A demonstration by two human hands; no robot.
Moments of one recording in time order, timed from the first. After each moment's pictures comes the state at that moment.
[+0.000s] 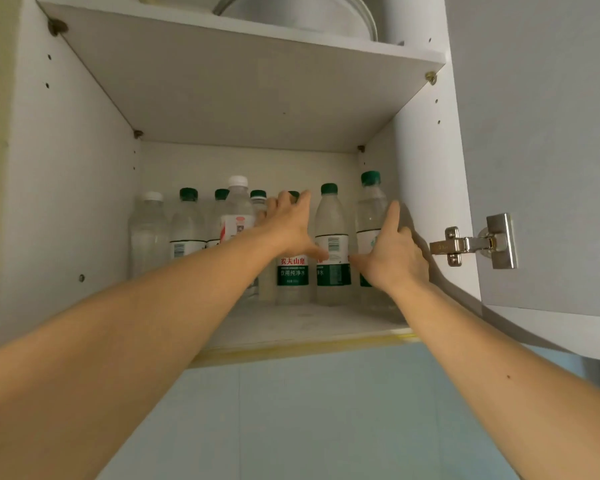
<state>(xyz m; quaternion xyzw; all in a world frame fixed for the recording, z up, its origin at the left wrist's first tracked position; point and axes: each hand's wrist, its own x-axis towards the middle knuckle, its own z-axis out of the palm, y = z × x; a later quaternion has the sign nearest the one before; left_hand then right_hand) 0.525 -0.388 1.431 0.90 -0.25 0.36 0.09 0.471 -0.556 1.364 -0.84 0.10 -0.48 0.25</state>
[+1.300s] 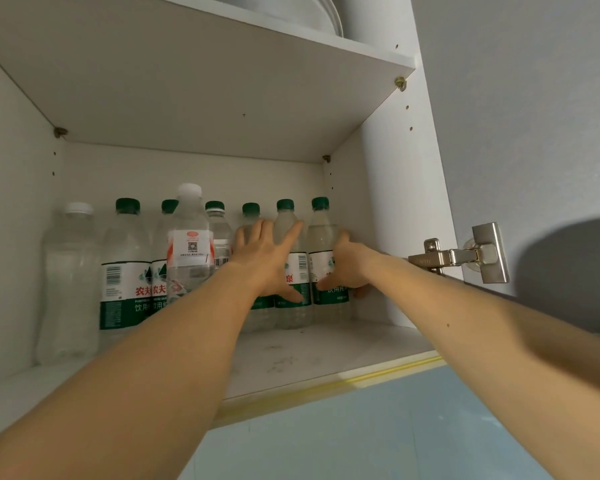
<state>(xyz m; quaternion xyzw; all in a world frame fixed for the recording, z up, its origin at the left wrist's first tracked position) 0.594 -0.417 1.415 0.87 -0.27 0.40 -0.06 0.507 -0.570 1.416 -0.96 0.09 -0.21 0.16</state>
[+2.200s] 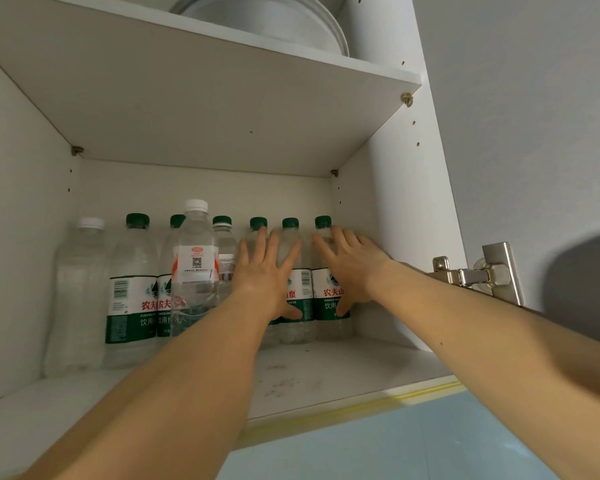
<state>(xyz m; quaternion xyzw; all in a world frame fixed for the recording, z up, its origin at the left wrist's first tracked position) 0.592 -0.419 1.405 0.87 -0.17 0.43 -0.16 0.528 -0.584 1.423 -0.90 0.04 -0.34 -0.28</state>
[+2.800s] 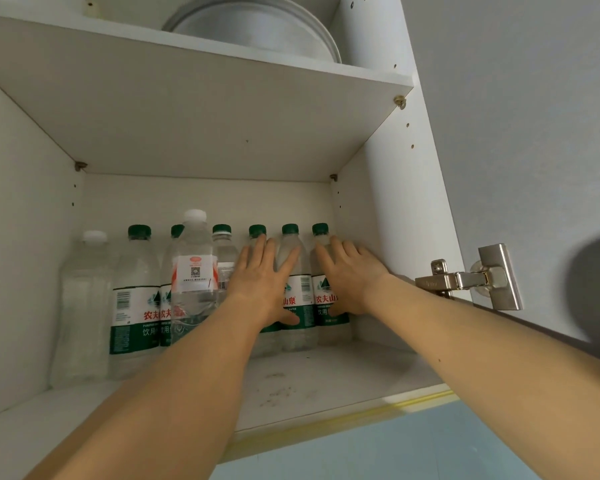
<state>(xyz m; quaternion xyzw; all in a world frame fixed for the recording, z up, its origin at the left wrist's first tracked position) 0.600 -0.412 1.406 0.86 -0.22 0.44 -0.13 0.536 -0.586 1.409 -0.89 0.02 -0.37 -0.25</state>
